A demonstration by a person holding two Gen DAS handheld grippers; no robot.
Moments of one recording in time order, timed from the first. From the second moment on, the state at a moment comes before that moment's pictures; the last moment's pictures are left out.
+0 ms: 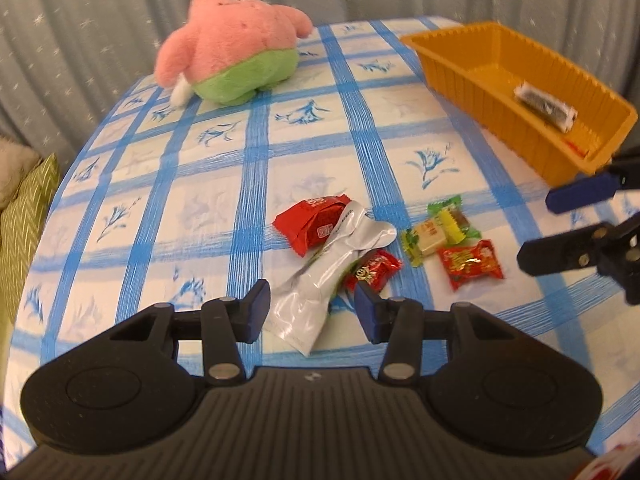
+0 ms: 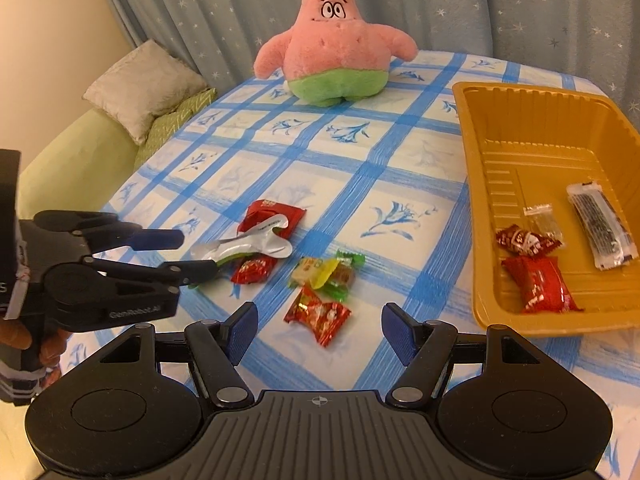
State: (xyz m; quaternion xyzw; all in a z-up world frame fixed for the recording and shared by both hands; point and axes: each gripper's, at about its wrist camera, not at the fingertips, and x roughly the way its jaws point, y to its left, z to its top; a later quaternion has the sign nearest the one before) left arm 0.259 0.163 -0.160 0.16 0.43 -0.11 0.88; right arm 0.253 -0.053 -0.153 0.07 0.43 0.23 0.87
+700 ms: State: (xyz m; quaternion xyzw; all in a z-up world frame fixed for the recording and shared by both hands) left arm 0.300 0.150 -0.186 0.21 0.44 -0.19 0.85; right arm 0.282 -0.049 -0.164 0.08 0.45 0.22 0.86
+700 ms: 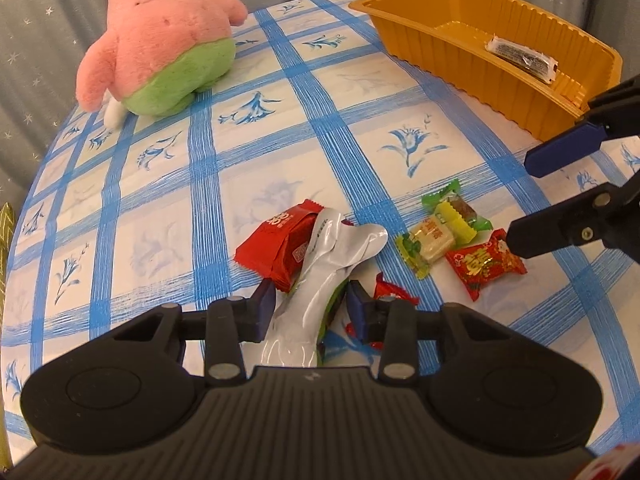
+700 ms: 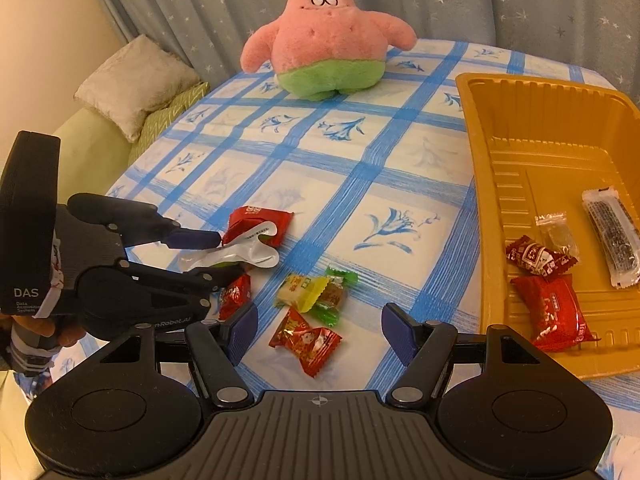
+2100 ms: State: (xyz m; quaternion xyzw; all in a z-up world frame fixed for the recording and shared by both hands) left arm 0.237 0.233 -0.165 0.00 0.47 -0.02 0.88; right arm 0.315 0.028 -0.198 -0.21 0.40 0.40 0.80
